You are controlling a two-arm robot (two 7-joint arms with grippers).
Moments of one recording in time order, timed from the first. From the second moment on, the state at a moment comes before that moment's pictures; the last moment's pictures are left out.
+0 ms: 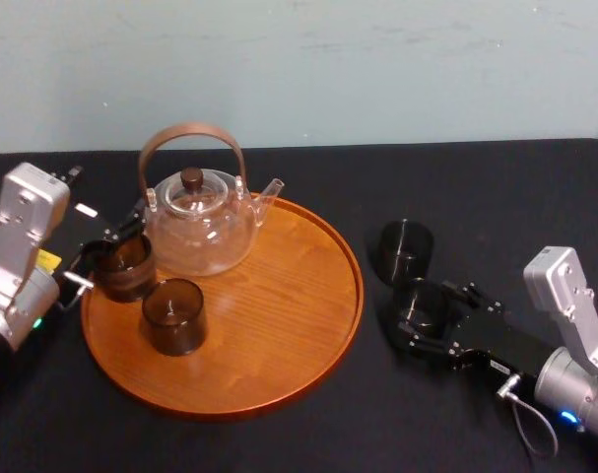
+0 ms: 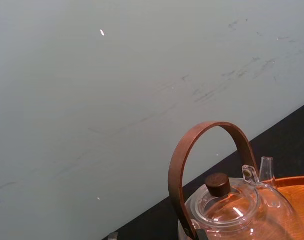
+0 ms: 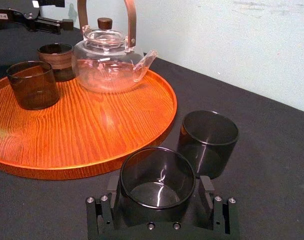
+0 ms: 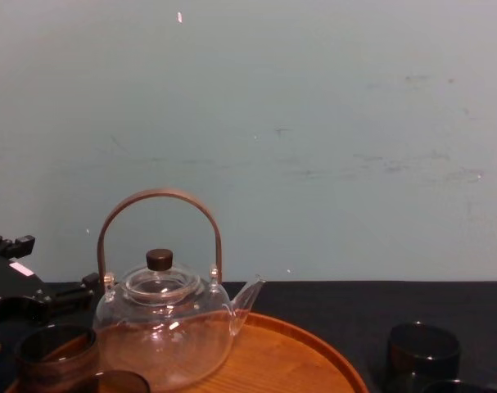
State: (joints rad) left arm -0.20 0.60 0.45 -1.41 -0.25 -0.12 0.03; right arm -0.04 0.54 -0.31 -1.54 0.32 -0.02 0.44
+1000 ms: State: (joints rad) left arm -0.20 0.60 0.45 -1.41 -0.25 -0.12 0.03; right arm 0.00 0.51 -0.32 -1.49 0.31 -0.01 0.46
